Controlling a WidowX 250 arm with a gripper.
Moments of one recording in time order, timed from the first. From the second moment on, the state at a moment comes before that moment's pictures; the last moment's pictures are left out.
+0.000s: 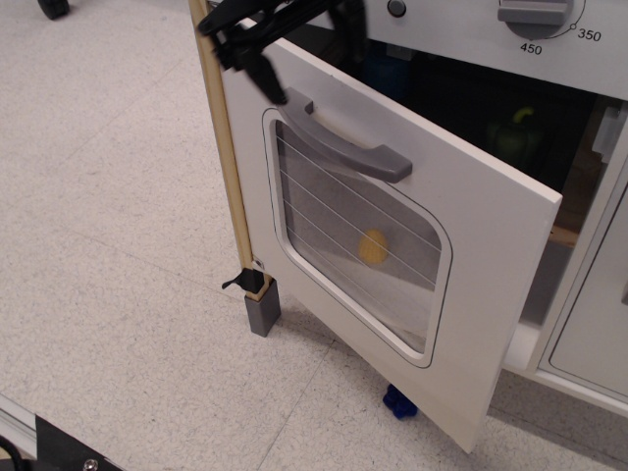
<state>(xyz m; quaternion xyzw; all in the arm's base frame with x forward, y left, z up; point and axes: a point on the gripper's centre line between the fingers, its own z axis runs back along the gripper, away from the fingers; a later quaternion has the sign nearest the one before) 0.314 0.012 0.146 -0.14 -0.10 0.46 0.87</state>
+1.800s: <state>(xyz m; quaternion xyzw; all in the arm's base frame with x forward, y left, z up) 0.214 0.075 0.079 0.06 -0.06 0.30 0.95</state>
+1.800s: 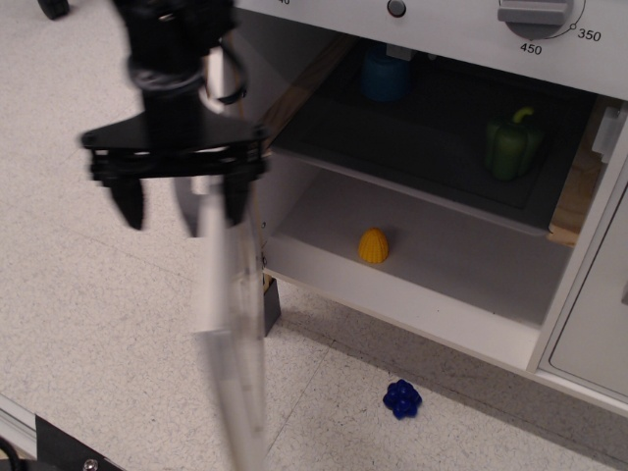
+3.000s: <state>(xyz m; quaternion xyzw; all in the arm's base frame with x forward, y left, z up) 0.205 0.131 0.093 0.01 -0.04 0.12 0.99</state>
